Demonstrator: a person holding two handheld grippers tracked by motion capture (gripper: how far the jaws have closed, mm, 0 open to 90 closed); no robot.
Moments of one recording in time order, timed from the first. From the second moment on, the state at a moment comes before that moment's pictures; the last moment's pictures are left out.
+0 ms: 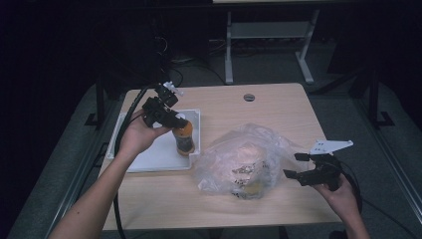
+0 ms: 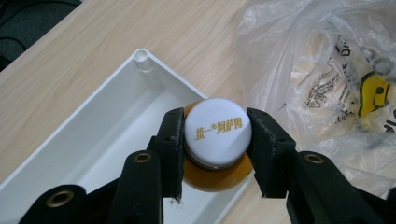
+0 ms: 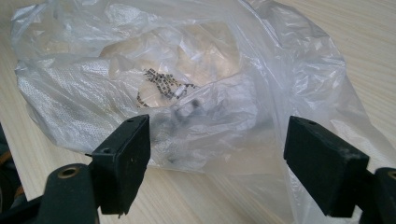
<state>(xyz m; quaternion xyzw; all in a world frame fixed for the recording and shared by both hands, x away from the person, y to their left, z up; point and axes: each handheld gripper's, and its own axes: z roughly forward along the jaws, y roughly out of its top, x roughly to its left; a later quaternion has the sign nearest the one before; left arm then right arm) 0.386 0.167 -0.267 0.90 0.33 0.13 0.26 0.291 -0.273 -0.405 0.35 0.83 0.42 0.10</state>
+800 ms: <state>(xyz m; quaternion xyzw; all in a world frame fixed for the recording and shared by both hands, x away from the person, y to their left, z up) 0.388 0.165 -0.283 0.90 0.33 0.11 0.25 0.291 -0.273 -0.404 0.34 0.84 0.42 0.11</state>
